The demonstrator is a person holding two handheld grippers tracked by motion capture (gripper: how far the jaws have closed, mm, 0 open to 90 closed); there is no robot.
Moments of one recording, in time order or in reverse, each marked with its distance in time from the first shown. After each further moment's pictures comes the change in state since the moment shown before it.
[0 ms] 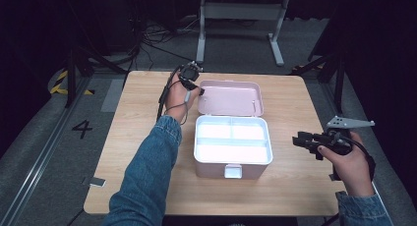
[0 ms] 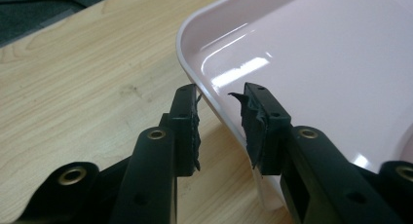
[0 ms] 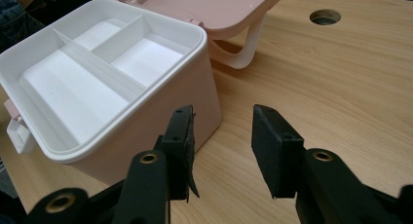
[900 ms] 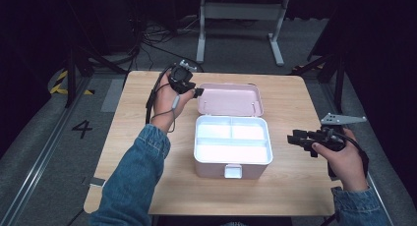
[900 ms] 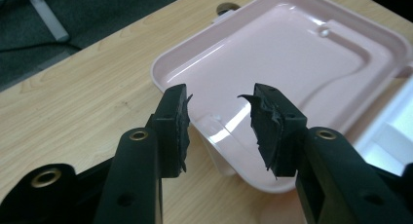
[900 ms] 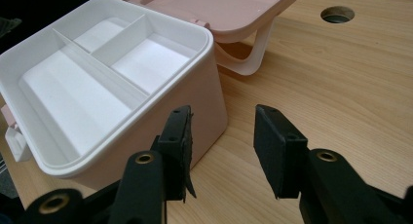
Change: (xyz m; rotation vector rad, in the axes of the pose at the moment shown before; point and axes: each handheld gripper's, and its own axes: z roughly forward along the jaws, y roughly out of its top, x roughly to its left) left arm -0.028 -0.020 -0.081 -0.152 -0.040 0.096; right arm 0.000 0.007 0.015 0.021 0.023 -0.003
